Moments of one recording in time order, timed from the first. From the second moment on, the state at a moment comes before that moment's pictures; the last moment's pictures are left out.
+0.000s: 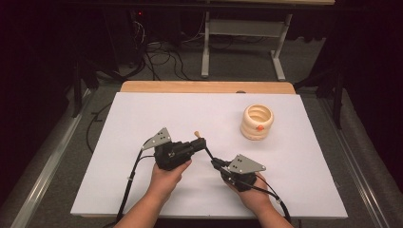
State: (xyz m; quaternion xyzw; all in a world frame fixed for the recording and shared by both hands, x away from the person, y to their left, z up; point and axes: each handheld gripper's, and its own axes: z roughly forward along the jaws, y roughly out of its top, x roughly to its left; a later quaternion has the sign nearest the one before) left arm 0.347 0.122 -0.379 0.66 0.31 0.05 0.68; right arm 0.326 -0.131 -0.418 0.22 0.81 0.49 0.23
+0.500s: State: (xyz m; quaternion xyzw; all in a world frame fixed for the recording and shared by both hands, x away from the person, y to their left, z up) left arm 0.341 0.113 -0.376 0.69 0.28 0.08 0.66; right arm 0.325 -0.132 -0.411 0.23 0.79 0.52 0.21
